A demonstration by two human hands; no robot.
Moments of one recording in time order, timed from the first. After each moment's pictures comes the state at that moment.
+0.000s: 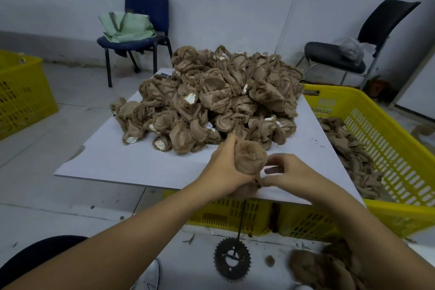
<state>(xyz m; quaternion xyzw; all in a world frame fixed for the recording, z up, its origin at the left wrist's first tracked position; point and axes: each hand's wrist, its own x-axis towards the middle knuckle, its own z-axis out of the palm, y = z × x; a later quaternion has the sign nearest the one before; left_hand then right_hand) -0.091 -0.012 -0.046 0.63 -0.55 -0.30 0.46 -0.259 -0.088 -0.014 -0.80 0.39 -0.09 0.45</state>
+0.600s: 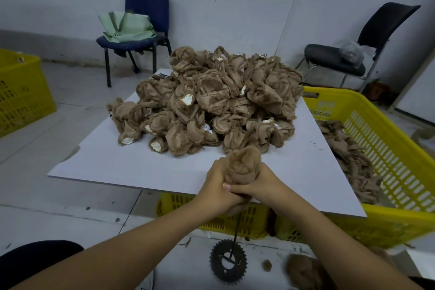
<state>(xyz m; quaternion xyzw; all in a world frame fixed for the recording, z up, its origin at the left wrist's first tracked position) -0.099 -0.012 -0.096 0.62 -0.50 -0.30 0.52 -0.221 -0.081 -0.062 -0.71 0.33 -0.21 0.59</state>
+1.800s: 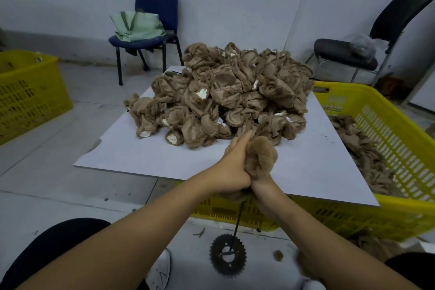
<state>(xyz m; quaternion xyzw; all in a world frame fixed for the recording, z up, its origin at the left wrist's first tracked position) -0.083 0.007 -0.036 0.65 -0.60 -0.34 0.34 -0.189 -0.018 -0.057 -0.62 0.36 -0.28 0.64</state>
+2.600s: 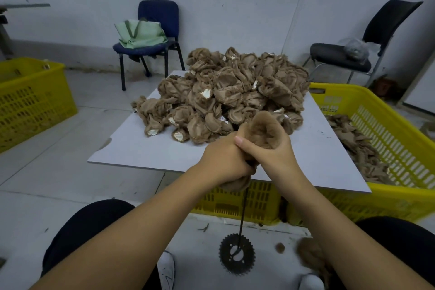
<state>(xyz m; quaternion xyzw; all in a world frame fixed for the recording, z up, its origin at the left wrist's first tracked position) -0.091 0.042 -0.007 0.72 -0.65 -0.12 0.24 -0.213 -0.012 -0.019 -0.65 0.25 -0.46 0.55</state>
